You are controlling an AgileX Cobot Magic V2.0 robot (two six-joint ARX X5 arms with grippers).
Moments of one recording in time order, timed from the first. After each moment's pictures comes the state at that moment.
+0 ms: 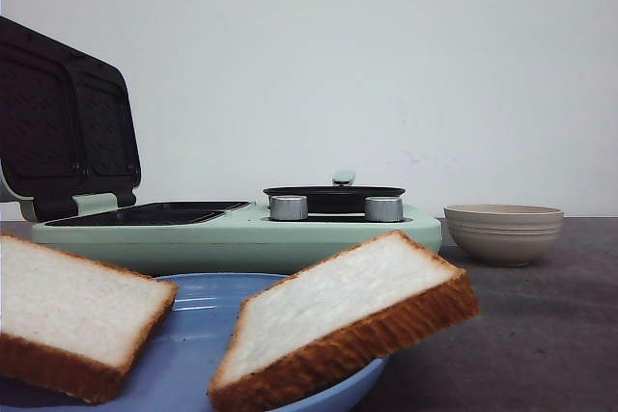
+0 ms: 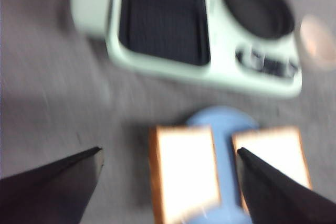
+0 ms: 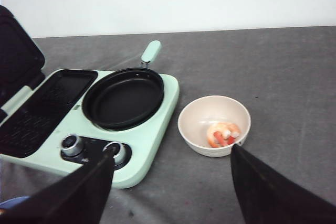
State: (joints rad) left arm 0.06 0.67 0.86 -1.09 0.46 -0.22; right arm 0.08 0.51 0.76 -0.56 -0.28 0.16
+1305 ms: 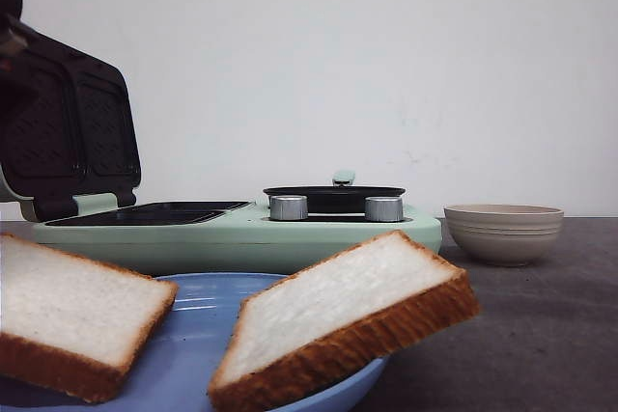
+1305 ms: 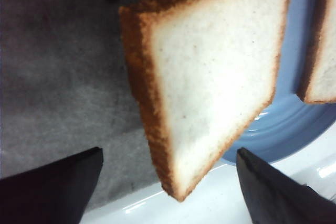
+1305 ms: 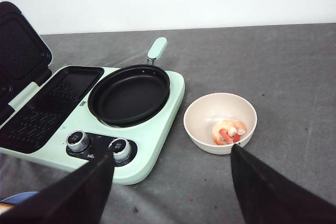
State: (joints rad) left arm -0.29 1.34 0.86 -1.10 0.43 -0.14; right arm 0.08 0.52 0.76 -0.56 -0.30 0.16
